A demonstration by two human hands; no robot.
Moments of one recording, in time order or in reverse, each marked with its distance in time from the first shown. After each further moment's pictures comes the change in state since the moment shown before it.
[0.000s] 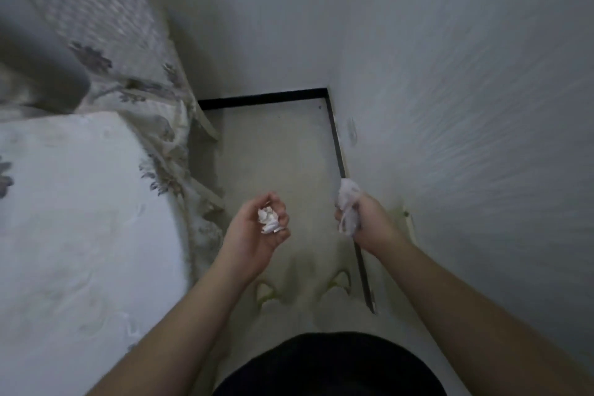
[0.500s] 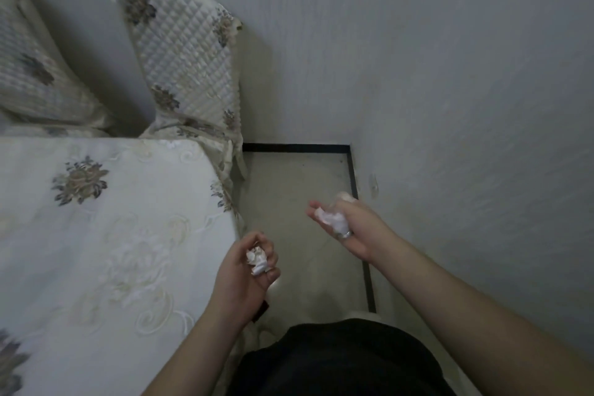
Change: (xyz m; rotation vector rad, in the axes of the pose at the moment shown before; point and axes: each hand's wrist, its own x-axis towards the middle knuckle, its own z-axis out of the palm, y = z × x) left_hand -0.086 0.044 -0.080 -0.163 -0.020 0.197; right_hand -0.078 0.000 0.135 -0.014 -0.336 -0.086
